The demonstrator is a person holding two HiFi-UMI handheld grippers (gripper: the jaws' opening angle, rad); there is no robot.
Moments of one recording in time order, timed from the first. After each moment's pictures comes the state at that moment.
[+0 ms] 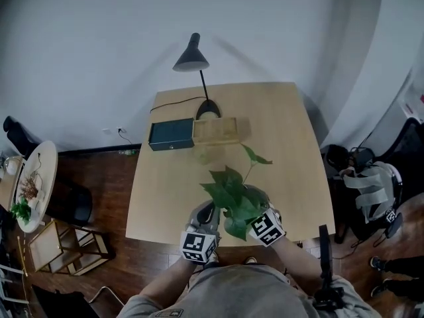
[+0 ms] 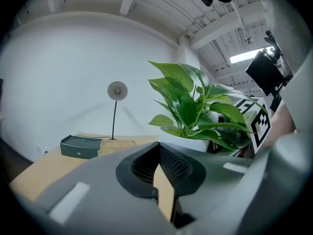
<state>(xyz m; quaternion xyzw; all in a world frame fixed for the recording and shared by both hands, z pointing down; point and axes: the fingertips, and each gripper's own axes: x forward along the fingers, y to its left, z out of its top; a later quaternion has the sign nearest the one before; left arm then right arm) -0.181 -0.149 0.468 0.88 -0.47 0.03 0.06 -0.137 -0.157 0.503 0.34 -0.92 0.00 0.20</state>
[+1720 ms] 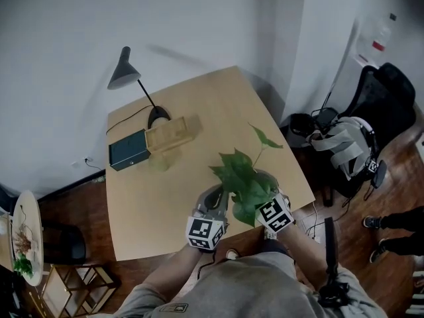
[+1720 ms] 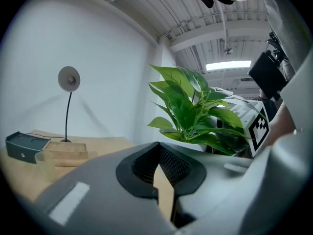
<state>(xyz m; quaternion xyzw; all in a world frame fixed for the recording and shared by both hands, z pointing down) -0.025 -0.139 0.453 0.95 -0.30 0.02 0.06 0.017 -0.136 0.488 0.49 -0.84 0.03 0.20</state>
